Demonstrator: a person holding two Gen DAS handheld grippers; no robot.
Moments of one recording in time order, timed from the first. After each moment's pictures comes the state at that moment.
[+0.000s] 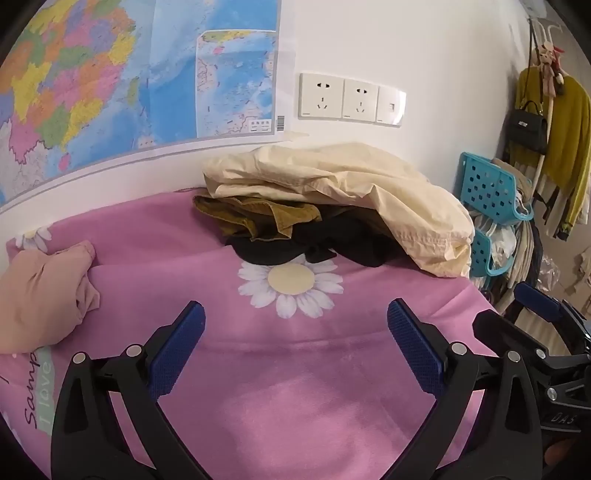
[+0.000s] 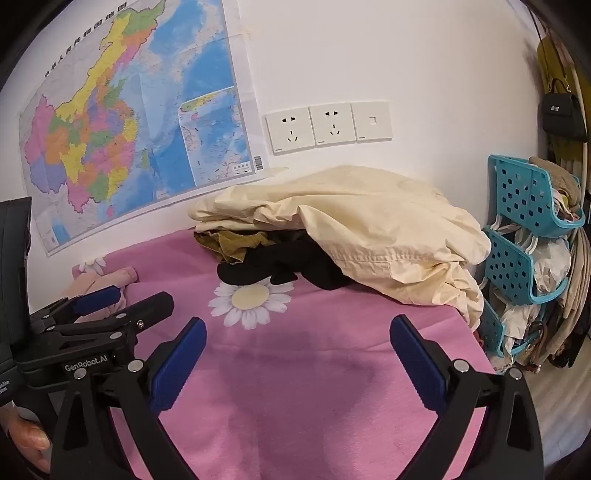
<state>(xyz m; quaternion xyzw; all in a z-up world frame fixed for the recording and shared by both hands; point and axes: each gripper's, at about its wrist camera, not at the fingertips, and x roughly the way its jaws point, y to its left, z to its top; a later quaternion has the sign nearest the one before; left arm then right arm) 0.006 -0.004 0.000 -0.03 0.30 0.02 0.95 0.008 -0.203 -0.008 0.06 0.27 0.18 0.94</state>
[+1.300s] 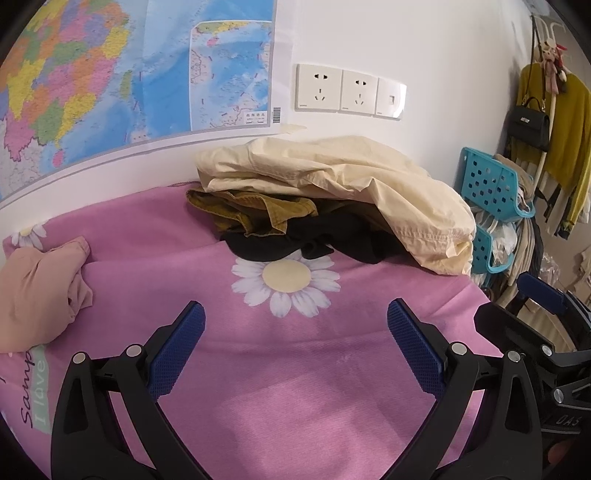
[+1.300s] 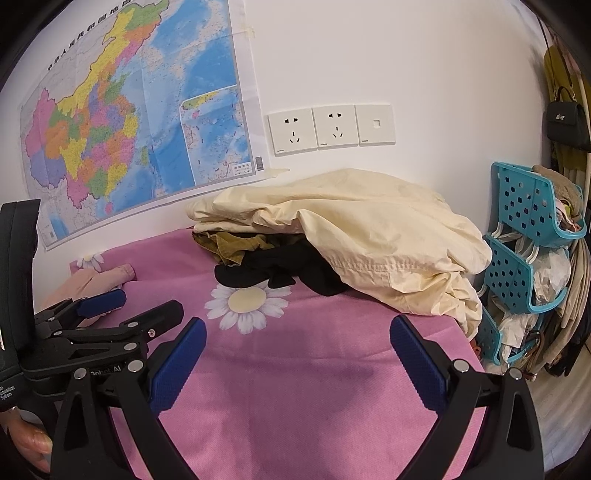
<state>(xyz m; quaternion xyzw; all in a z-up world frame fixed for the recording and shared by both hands) 0.014 -0.010 -0.006 -0.03 0.31 0.01 0.95 0.018 -0.201 -0.006 0.04 0.27 0.18 0.95</state>
